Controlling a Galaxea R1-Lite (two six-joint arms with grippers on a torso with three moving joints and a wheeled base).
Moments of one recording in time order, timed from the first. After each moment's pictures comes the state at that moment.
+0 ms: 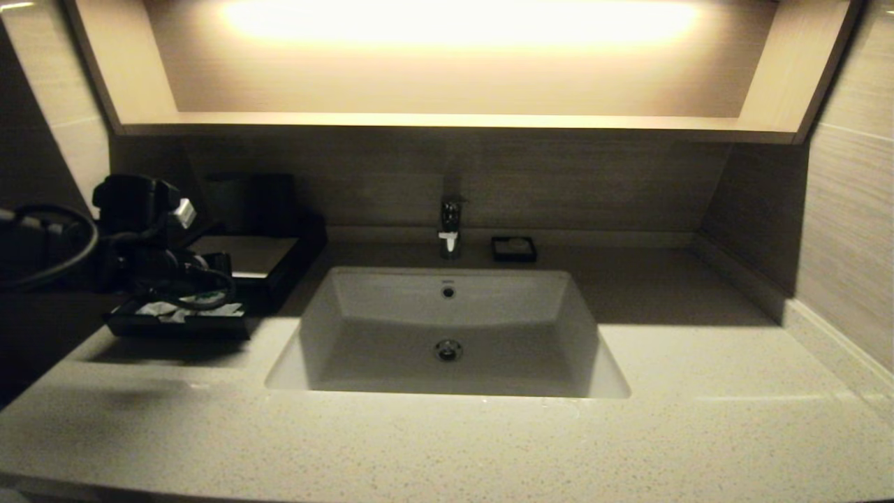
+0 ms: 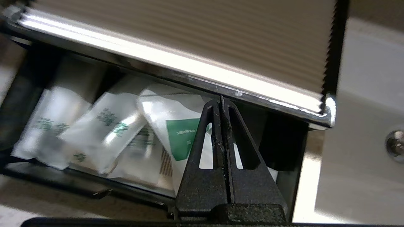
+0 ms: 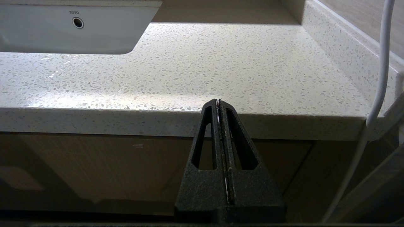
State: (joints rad) left arm 0.10 1.91 -1.25 -0.02 0.01 -0.13; right arm 0.00 0.00 0.00 0.00 0.00 -0.01
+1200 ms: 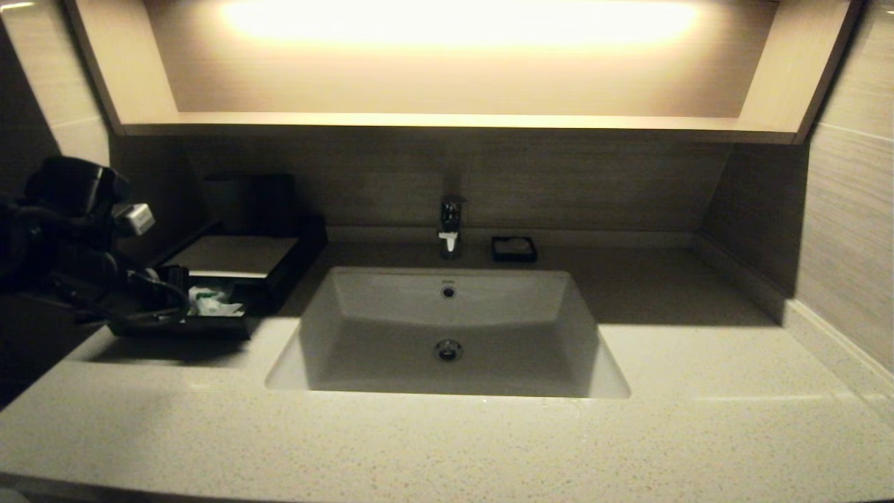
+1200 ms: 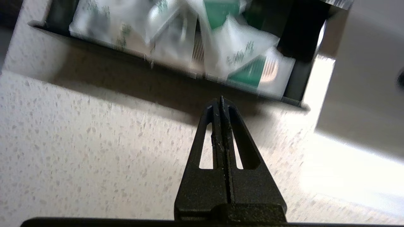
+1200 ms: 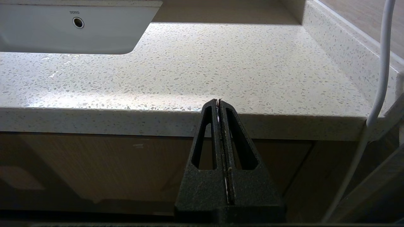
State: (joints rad) left arm 0.12 1.70 -1.22 0.35 0.01 -0.12; right arm 0.00 0.00 0.00 0.00 0.00 -0.01
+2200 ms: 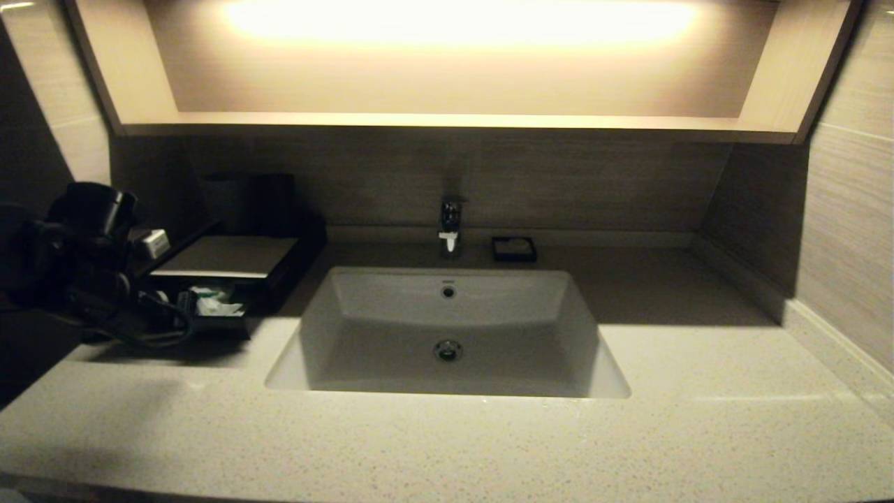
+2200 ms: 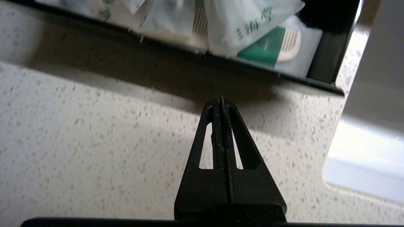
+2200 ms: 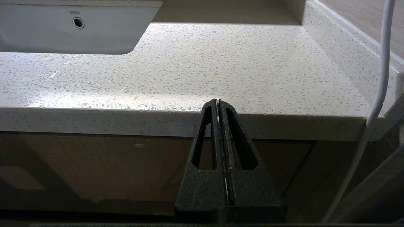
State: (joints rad) left arm 0.12 1.75 -1.20 0.38 0.01 -0.08; right arm 0.00 0.00 0.00 0.00 0.00 -0.01
